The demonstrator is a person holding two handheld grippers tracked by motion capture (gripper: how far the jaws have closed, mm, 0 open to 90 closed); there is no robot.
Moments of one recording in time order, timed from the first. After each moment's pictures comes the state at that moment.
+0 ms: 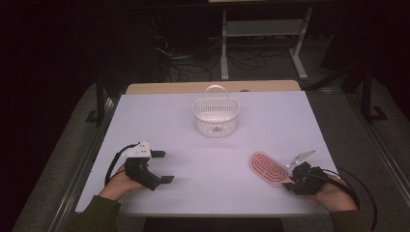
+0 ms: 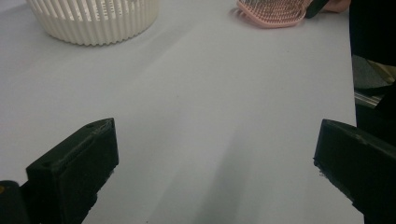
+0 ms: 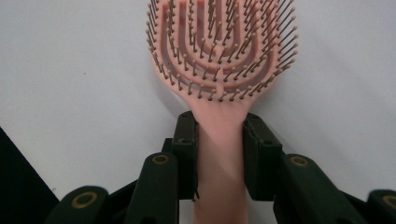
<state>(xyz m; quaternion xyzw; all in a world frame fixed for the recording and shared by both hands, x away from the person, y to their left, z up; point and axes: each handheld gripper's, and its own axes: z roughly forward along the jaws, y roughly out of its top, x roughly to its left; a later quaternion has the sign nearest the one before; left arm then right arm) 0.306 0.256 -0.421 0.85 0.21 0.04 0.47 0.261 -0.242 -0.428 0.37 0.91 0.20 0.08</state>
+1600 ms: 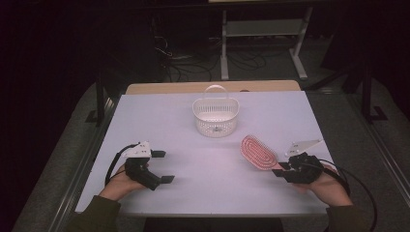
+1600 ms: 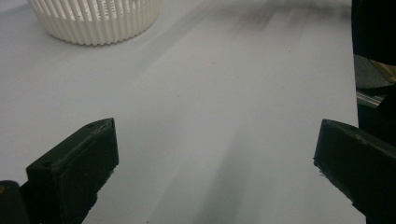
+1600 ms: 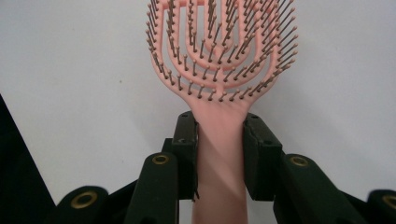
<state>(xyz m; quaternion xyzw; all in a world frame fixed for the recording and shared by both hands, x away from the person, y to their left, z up) 0.306 0.255 -0.421 0.85 0.21 0.04 0.47 0.276 -0.228 -0.399 0.34 0.88 0.31 0.10</state>
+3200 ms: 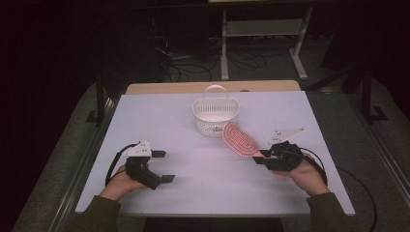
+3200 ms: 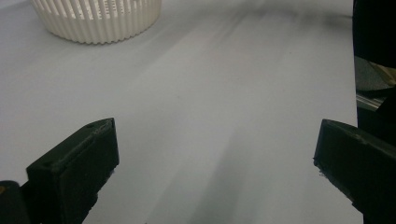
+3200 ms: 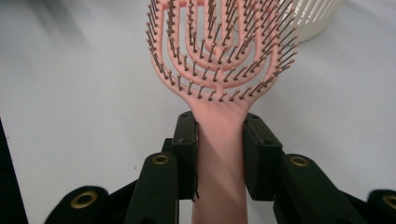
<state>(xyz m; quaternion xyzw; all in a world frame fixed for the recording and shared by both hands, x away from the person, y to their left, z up) 0.307 0.253 -0.419 0.85 0.22 0.04 0.47 0.304 -0.187 -0.389 0.32 0.86 0.38 0.10</state>
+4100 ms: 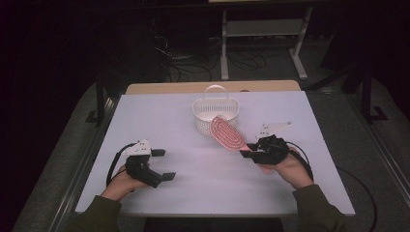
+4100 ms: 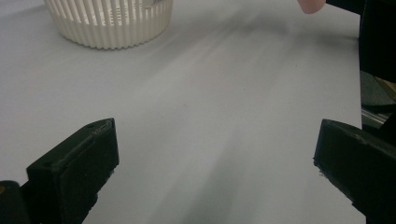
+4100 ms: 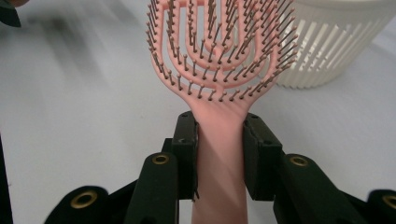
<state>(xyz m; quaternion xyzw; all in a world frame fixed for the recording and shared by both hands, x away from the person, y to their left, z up) 0.308 0.253 -0.418 0.84 0.25 0.04 0.48 0.320 -0.155 -0.384 0.30 0.86 0.41 0.10</state>
